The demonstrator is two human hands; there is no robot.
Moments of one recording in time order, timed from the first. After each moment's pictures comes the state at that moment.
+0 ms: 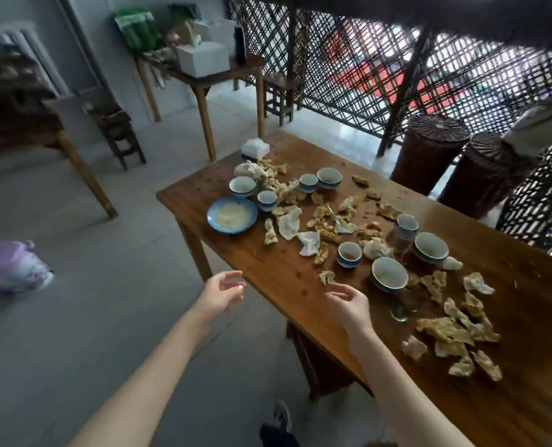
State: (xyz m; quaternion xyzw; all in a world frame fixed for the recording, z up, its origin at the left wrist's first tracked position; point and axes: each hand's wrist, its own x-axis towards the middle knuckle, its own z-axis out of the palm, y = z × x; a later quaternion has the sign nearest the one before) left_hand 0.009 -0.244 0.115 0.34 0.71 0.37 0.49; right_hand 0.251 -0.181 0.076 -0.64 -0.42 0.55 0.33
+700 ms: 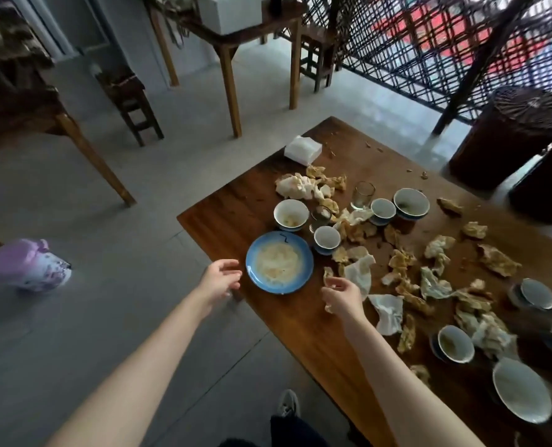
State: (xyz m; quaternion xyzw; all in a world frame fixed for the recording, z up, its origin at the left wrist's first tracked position) left_hand -0.212 -0.016 0.046 0.23 0.77 0.35 0.49; right_hand 0.028 0.050 0.012 -0.67 -0.43 0.56 0.22
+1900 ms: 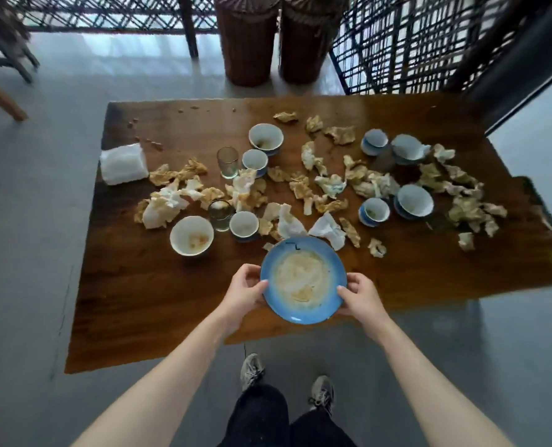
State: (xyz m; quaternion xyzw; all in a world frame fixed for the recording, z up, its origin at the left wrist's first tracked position) left_hand -0.185 0.094 0.003 0.49 0.52 0.07 0.69; right_hand 0.002 -0.047 0.012 -0.80 -0.11 0.43 0.40
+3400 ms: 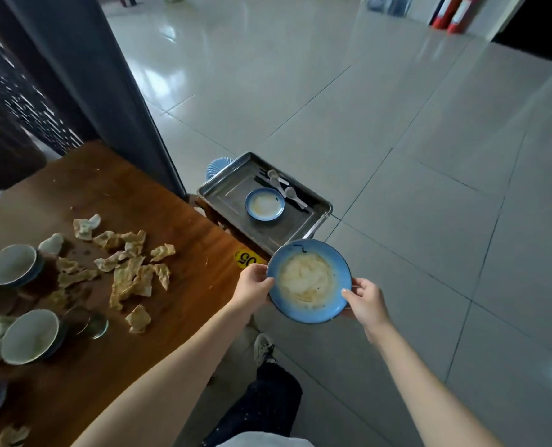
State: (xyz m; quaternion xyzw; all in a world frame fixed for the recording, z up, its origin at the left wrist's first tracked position) left_hand 0.446 -0.312 0.001 0.75 0.28 -0.13 0.59; right_hand 0.453 -0.535 0.007 -0.75 0.21 0.16 0.60
